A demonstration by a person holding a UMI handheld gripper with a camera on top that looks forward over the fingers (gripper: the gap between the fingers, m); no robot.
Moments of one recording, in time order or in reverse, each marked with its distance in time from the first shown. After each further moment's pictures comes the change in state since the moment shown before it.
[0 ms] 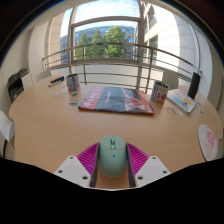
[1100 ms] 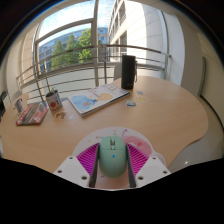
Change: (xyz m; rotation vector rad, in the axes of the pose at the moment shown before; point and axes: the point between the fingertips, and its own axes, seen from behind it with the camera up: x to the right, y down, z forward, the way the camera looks) arm 0.438 0.012 -0.054 0.009 0.185 0.183
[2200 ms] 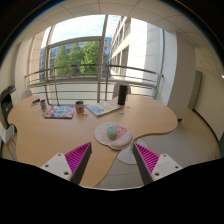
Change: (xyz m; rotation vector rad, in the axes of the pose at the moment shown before) arm -0.015 0.040 -0.351 0.138 0.047 -0.086
